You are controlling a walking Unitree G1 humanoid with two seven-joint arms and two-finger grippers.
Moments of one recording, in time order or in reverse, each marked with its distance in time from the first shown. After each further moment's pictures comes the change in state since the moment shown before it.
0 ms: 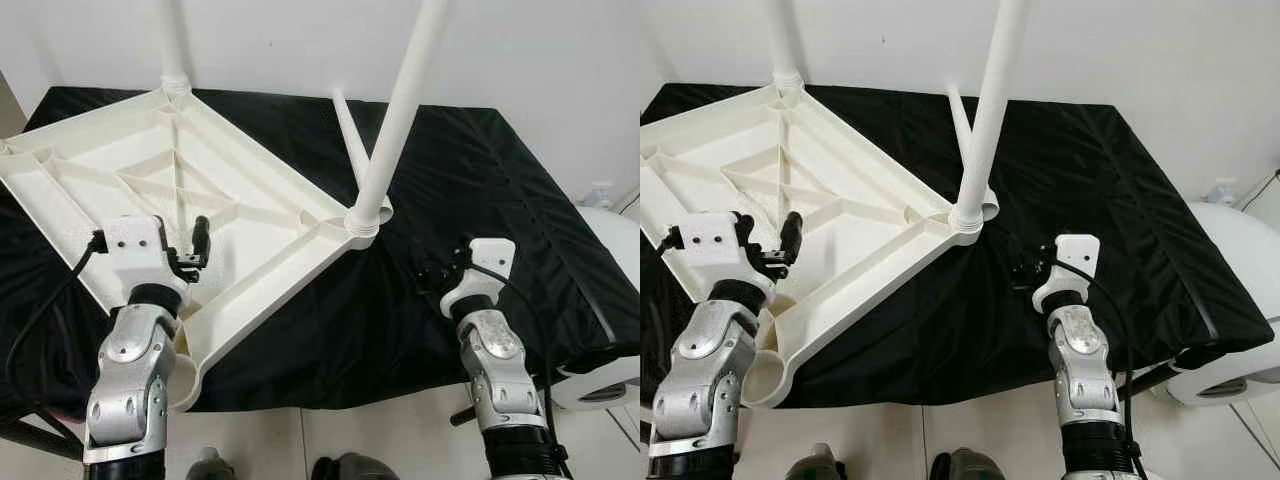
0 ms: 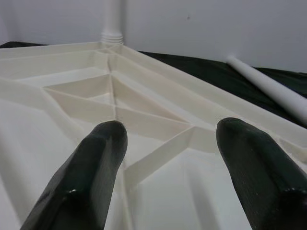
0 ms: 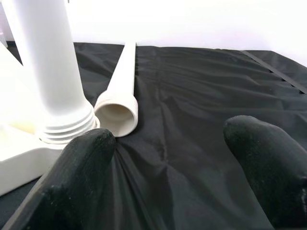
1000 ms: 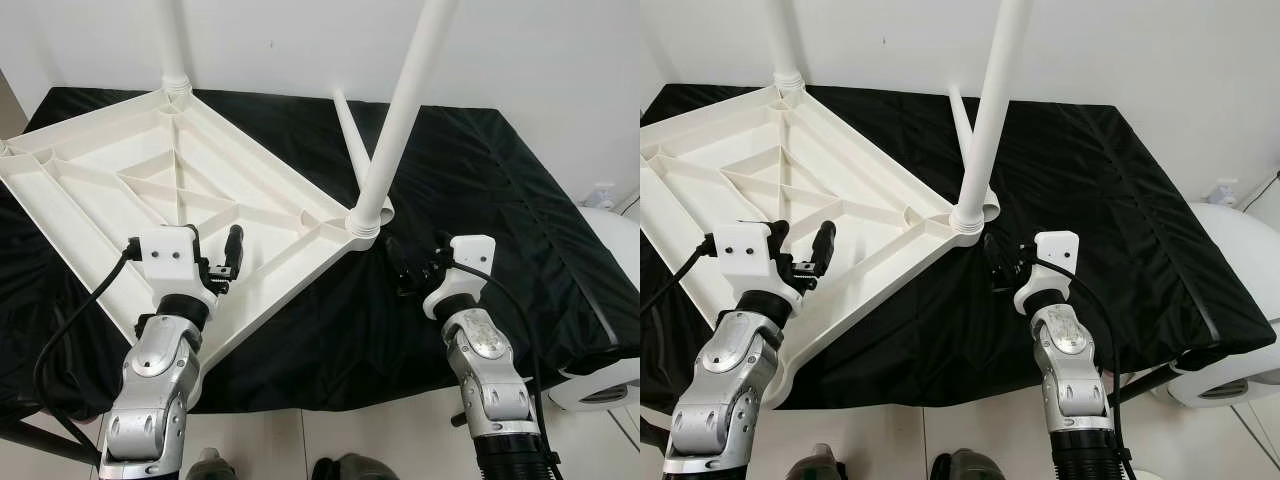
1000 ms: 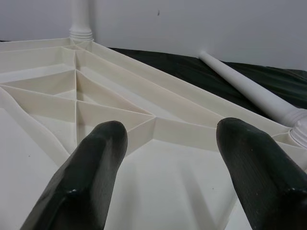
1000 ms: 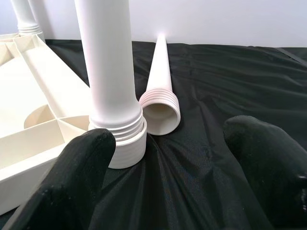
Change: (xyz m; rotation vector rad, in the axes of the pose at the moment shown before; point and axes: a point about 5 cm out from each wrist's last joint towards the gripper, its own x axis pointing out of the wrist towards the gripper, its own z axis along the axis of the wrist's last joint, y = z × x) left arm -0.010 -0.024 -0.004 -0.027 0.009 -0.091; right arm -0.004 0.024 0.008 0.029 0.012 0.093
